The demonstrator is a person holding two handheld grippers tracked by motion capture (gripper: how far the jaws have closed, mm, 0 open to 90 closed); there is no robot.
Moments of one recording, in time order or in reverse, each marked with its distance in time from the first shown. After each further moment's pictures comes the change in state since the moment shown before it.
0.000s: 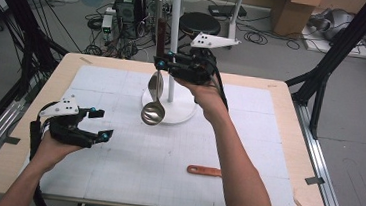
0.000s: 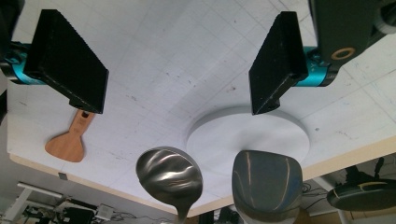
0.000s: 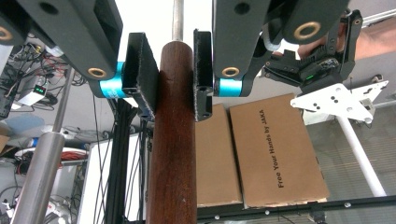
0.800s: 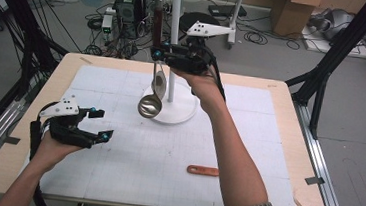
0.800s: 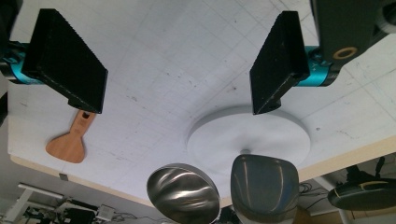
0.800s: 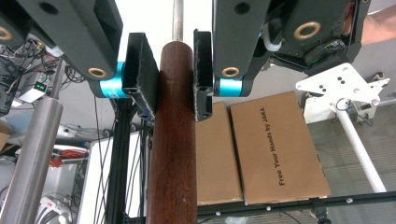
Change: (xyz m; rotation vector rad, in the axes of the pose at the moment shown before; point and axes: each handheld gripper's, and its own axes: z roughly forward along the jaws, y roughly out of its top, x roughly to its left) left arm 0.000 0.000 0.000 -0.001 -0.003 0.006; right arm -0.005 0.020 0.011 0.001 -0.001 0.000
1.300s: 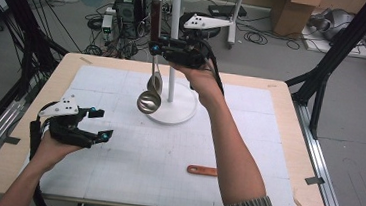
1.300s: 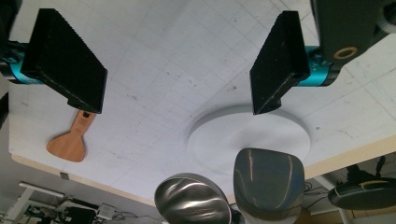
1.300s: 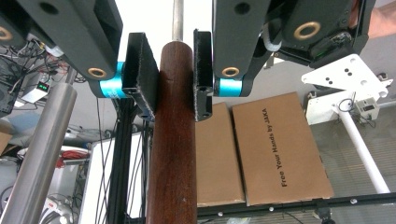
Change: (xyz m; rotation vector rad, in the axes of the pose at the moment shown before) left arm 0.001 0.000 0.000 -0.004 -0.001 -0.001; right arm -0.004 0.012 0.007 0.007 -0.008 -0.008
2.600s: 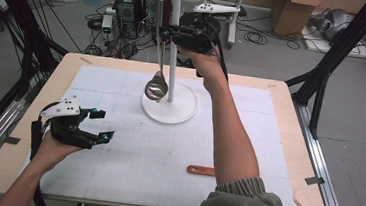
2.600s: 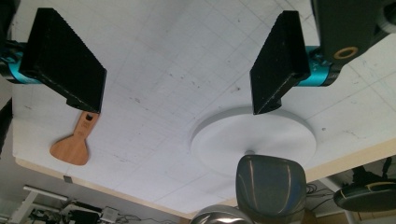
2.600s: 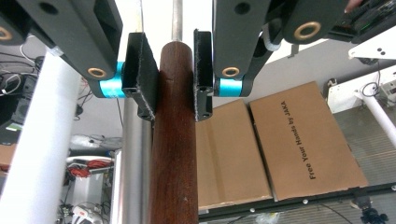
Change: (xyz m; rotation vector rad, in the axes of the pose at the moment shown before) left arm -0.001 -0.001 0.004 0.014 -0.018 0.008; right arm -0.040 0.013 -0.001 0.010 -0.093 0.066
